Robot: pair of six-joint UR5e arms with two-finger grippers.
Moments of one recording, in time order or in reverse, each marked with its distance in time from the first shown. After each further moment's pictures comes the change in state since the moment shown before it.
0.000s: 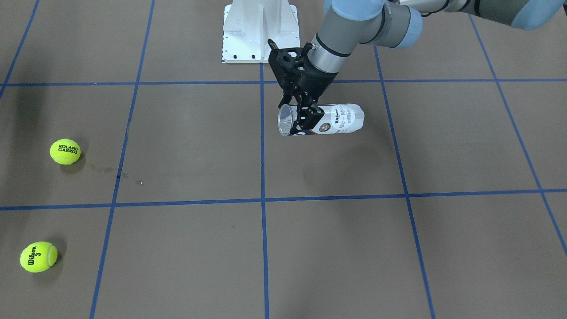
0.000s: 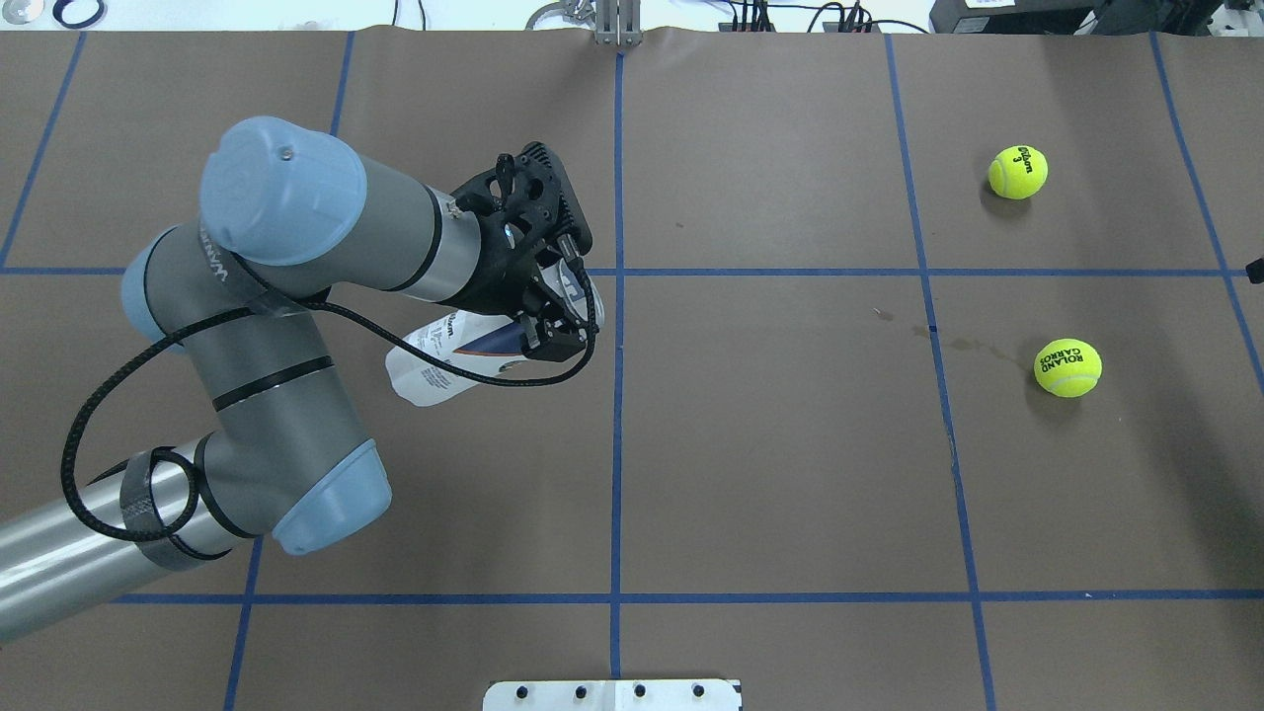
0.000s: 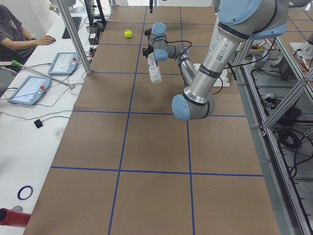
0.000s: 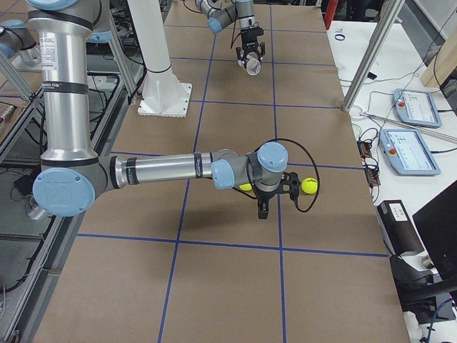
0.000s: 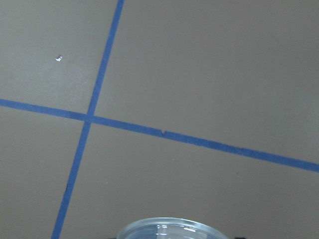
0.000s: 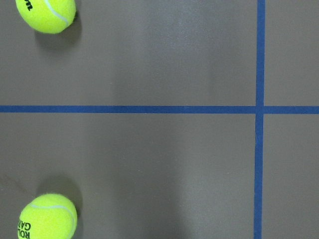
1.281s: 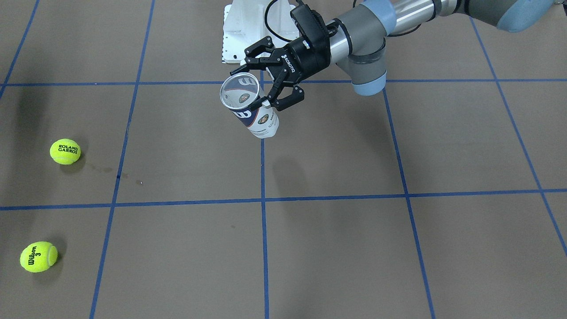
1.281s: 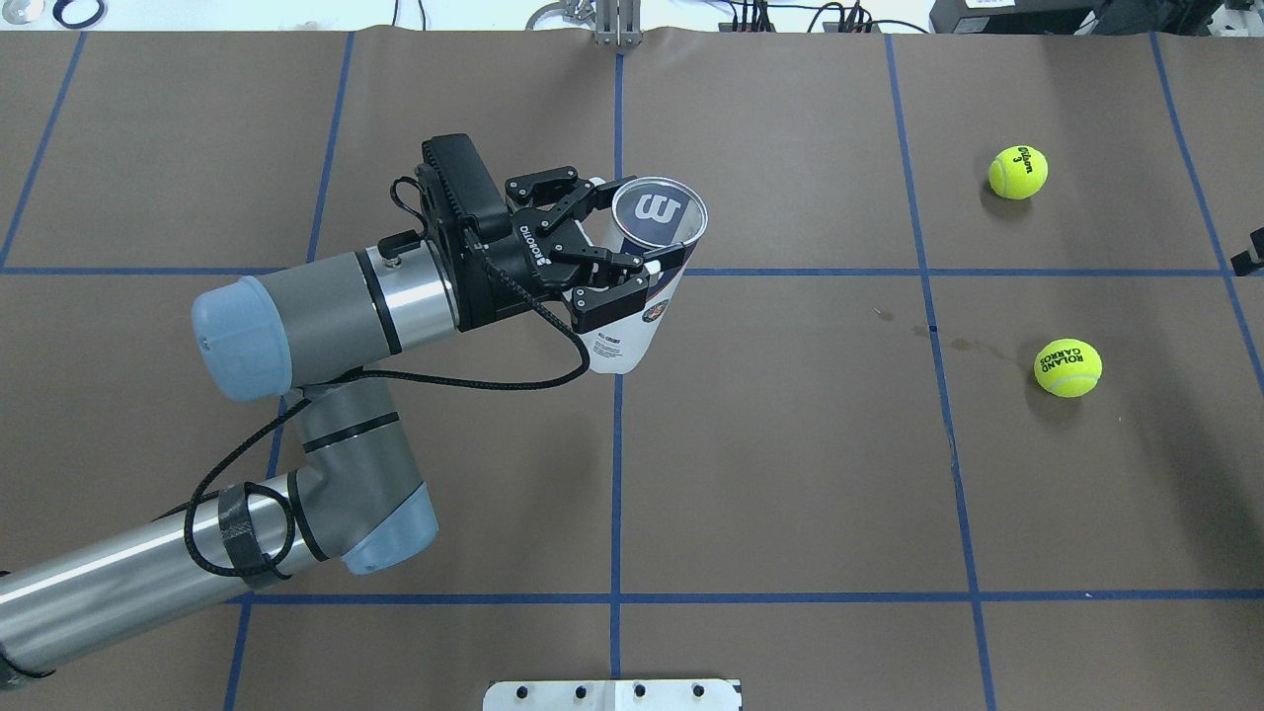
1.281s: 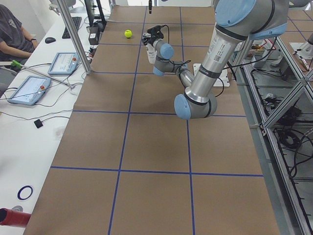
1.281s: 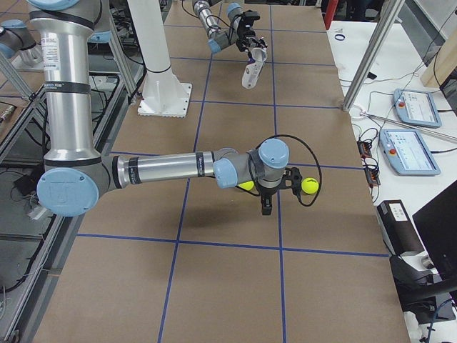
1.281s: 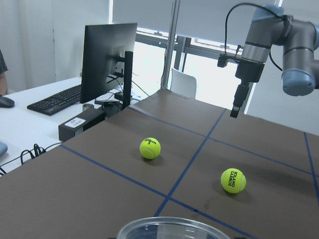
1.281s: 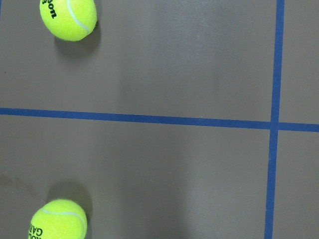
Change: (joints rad) left arm 0.103 -0.004 0.280 -1.056 0.389 -0.302; right arm -0.013 0.013 -0.004 0.043 0.000 -0.001
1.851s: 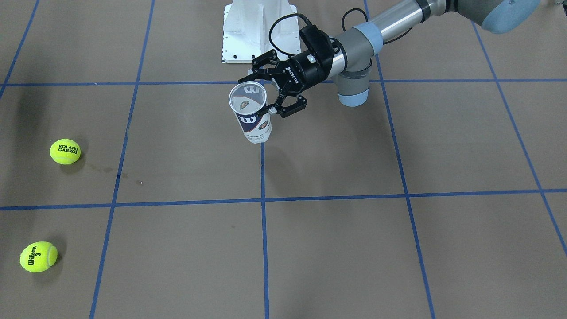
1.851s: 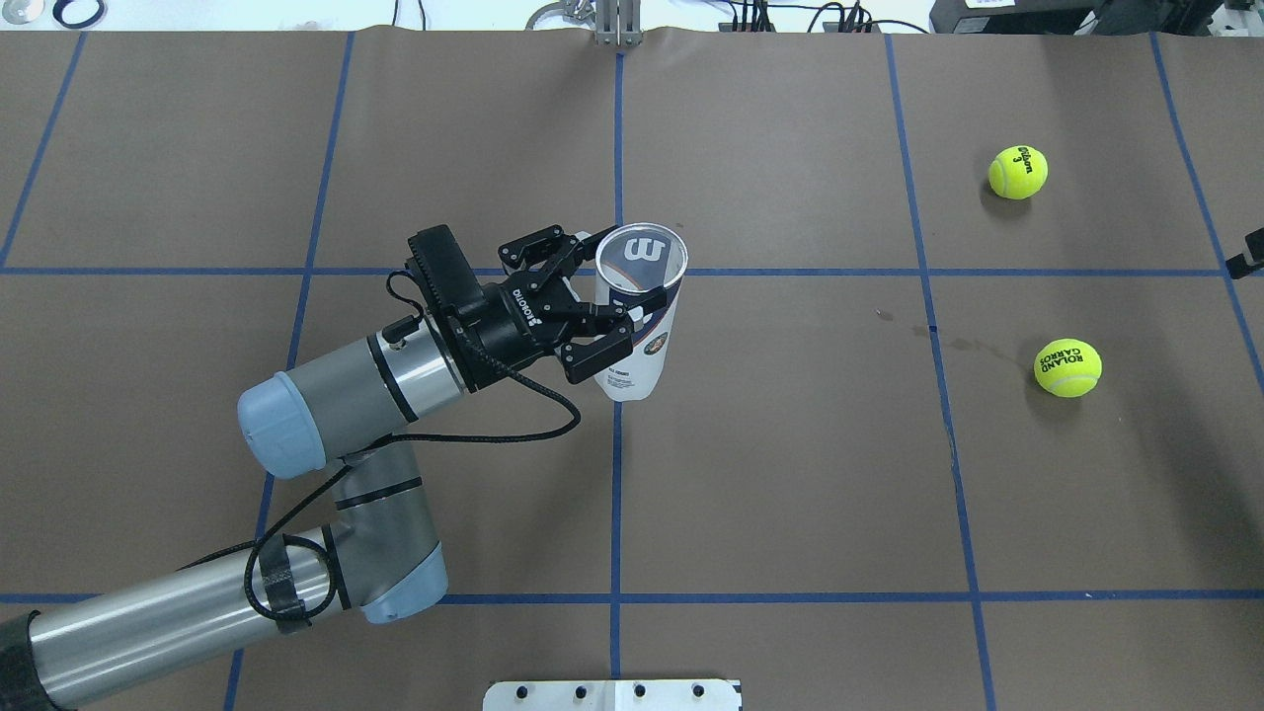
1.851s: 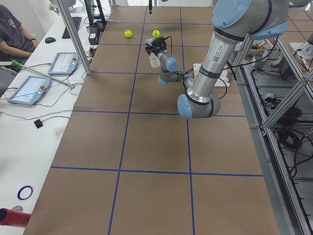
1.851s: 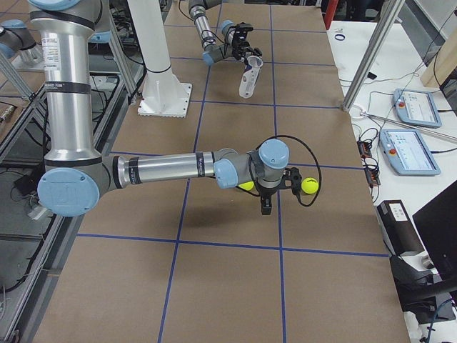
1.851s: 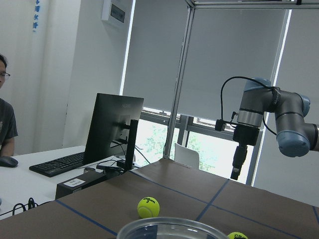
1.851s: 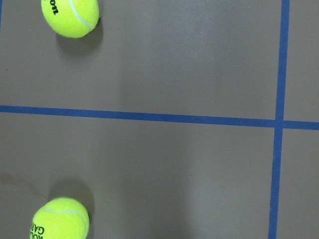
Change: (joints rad) left arm 0.089 0.002 0.163 -0.270 0.162 0.009; right arm -0.009 0.001 -0.004 0.004 0.007 0.001
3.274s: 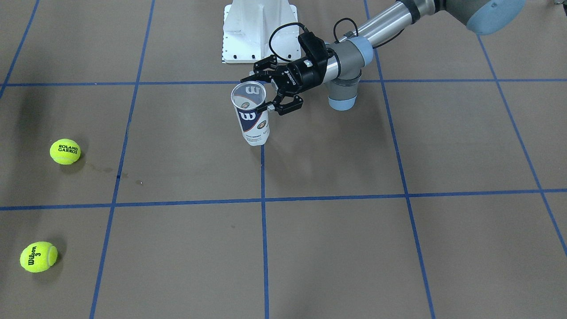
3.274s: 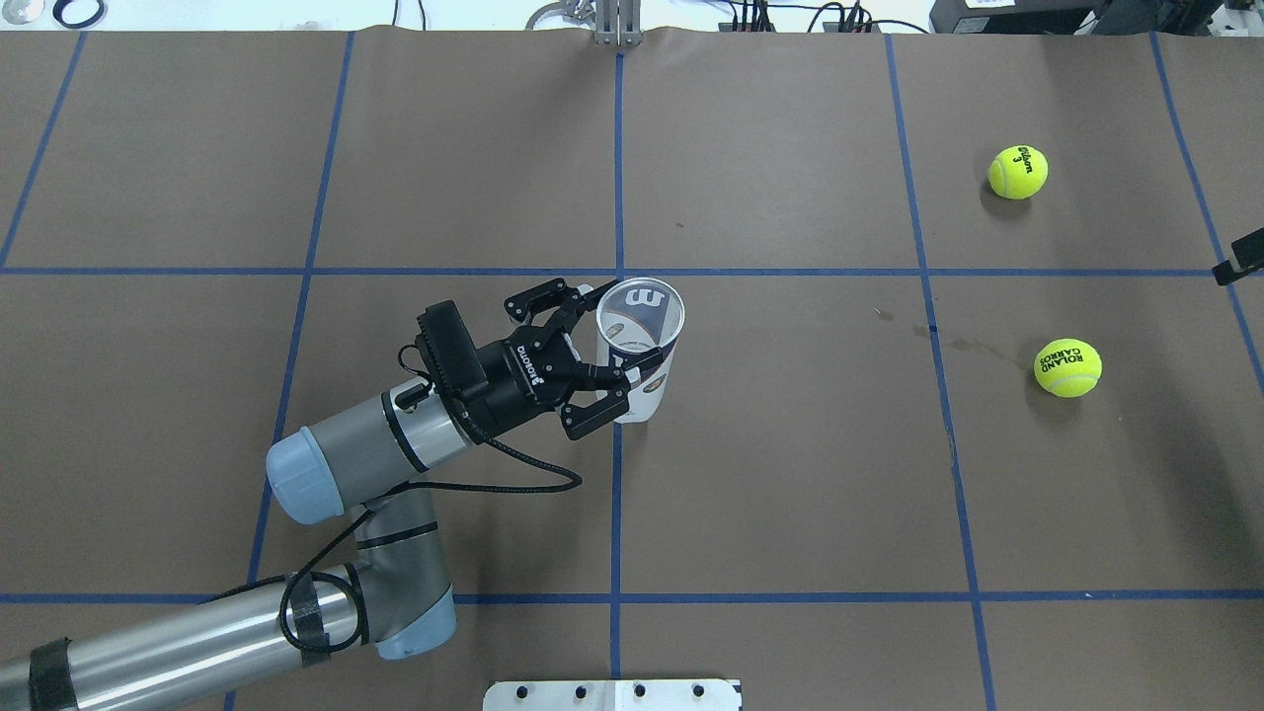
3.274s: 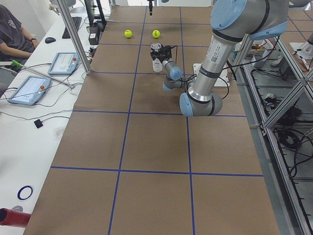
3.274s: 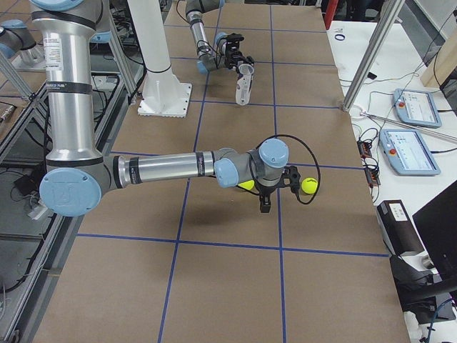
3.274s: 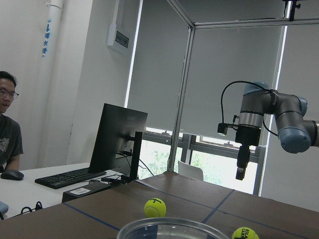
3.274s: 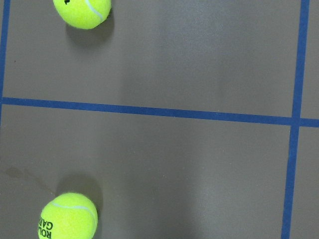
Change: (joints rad) left arm 0.077 -0.024 0.133 -0.194 0.039 0.163; right arm -0.019 0.000 0.002 0.002 0.011 -0.001
